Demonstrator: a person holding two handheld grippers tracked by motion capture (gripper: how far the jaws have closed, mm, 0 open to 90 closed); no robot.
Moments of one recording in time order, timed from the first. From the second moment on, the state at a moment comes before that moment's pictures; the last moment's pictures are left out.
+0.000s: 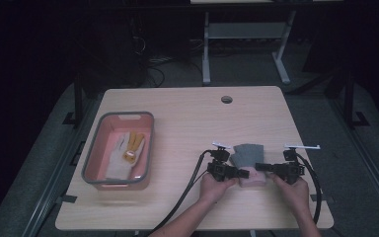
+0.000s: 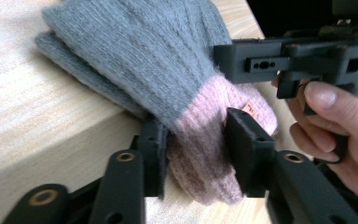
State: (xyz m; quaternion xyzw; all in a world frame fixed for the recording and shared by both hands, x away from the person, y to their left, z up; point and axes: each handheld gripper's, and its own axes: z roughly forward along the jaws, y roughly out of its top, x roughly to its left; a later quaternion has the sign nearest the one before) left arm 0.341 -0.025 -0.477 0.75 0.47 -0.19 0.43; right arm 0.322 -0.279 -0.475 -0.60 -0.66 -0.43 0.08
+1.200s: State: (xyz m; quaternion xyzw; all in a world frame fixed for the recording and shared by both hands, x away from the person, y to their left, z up) left arm 0.338 0.034 -0.438 0.76 0.44 -0.15 0.46; right arm 0.321 -0.232 -0.438 -0.55 -0.69 -0.47 0.07
